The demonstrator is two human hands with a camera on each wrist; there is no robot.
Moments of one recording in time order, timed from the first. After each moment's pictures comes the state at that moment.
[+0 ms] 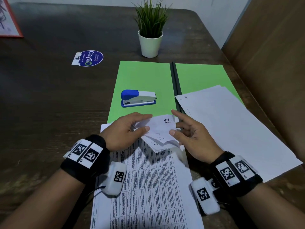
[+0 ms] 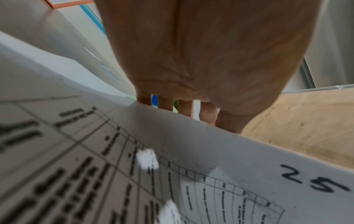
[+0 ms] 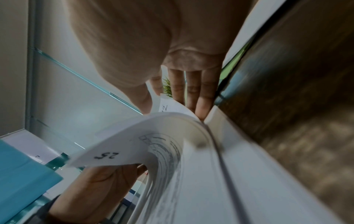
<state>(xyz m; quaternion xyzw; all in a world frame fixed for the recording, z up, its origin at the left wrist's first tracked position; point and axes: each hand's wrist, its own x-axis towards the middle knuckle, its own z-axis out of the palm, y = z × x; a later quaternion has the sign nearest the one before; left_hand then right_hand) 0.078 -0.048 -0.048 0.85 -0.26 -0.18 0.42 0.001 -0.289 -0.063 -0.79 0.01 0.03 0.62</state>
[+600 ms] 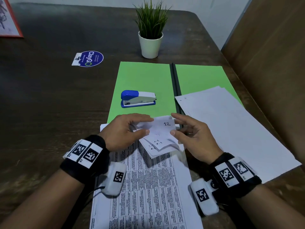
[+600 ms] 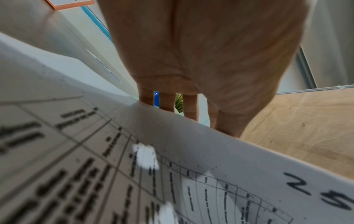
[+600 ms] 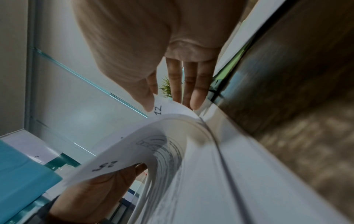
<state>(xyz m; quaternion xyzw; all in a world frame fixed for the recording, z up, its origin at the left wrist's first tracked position) 0.077 -0.047 -0.046 0.85 -0.25 -0.15 0.44 0.000 -0.288 -0.060 -0.78 0.03 -0.03 0.63</state>
